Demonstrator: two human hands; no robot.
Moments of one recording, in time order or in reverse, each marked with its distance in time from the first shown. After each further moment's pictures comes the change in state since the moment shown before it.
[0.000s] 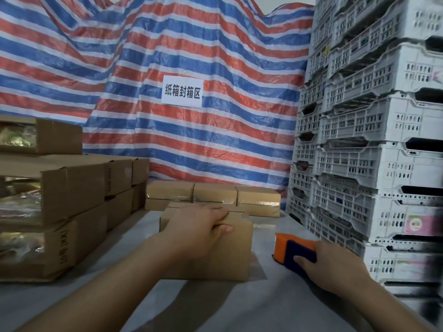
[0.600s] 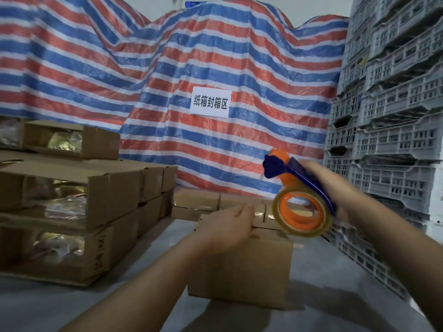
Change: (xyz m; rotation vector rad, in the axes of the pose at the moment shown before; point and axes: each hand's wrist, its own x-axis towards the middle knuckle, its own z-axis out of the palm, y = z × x) left_hand 0.005 -0.006 -0.025 -0.599 -0.023 -0.188; right_hand 0.082 -0.102 -0.126 1.373 -0.165 -0.063
